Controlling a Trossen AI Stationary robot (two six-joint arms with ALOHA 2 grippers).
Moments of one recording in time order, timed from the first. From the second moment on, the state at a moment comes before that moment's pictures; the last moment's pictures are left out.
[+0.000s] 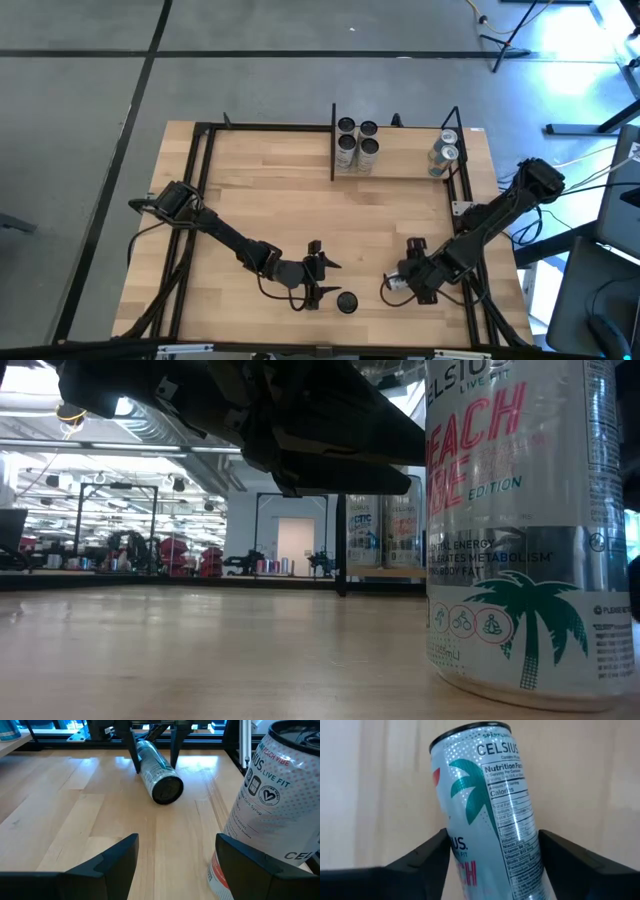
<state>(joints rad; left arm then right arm) -0.46 1.98 1.02 0.56 -0.43 -0.21 0.76 1.41 0.74 -0.63 0.12 0.64</state>
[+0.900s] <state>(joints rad) -0.46 1.98 1.02 0.56 -0.43 -0.21 0.76 1.28 0.64 -0.20 0.65 0.39</state>
